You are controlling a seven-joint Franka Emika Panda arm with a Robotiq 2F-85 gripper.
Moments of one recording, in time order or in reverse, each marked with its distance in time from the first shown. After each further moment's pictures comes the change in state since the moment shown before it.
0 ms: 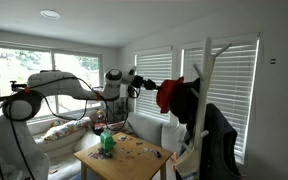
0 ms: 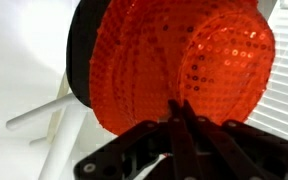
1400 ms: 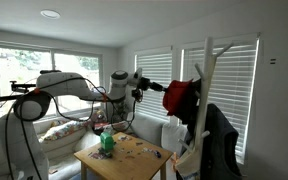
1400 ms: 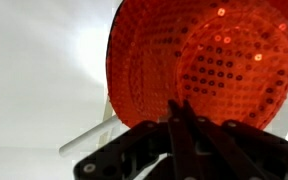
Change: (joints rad) arm 0.088 0.089 -0.093 0.082 -0.164 -0.174 0.274
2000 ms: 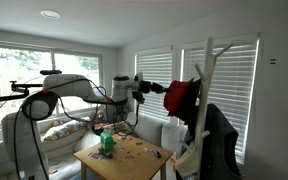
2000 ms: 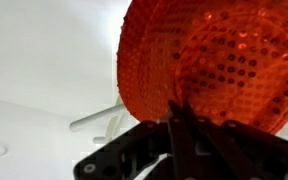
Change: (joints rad) arm 0.054 0.055 0.004 0.006 -0.227 -0.156 0.060
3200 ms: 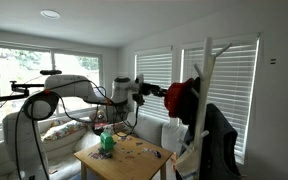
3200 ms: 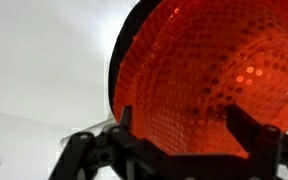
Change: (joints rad) arm 0.014 0.011 -0.009 -0.009 0.042 -0.004 0.009
